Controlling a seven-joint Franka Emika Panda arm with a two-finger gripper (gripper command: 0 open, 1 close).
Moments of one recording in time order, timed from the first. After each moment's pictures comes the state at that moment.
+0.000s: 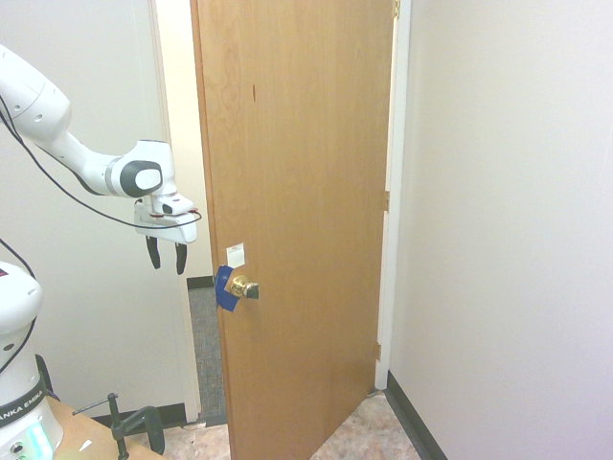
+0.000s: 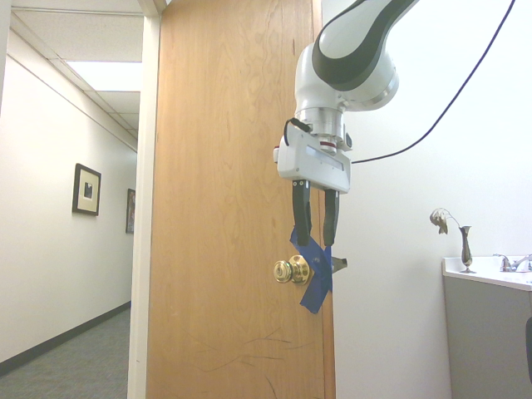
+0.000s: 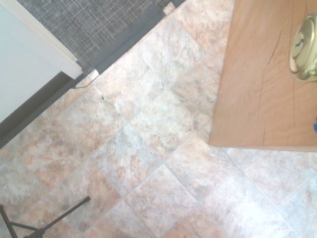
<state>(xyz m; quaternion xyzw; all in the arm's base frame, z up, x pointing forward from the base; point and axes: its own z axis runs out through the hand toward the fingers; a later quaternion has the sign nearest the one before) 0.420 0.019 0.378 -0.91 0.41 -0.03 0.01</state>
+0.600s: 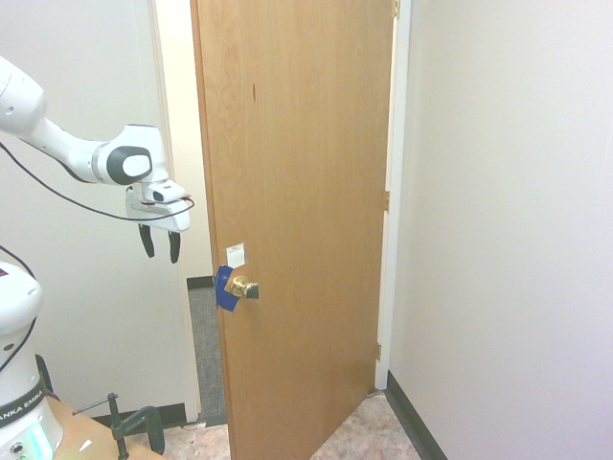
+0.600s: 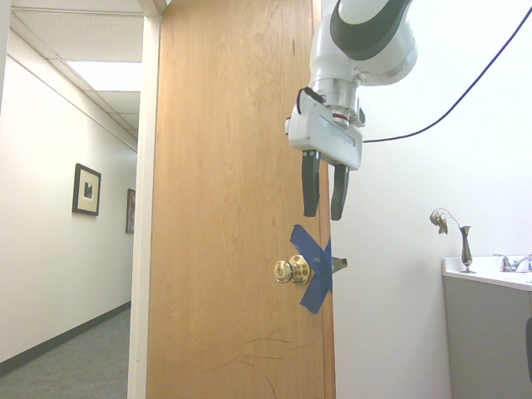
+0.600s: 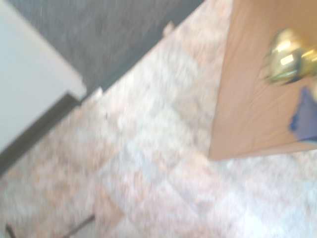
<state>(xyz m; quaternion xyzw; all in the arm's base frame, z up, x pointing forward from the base) 0.389 0.011 0.433 -0.90 0.43 -0.07 0.04</state>
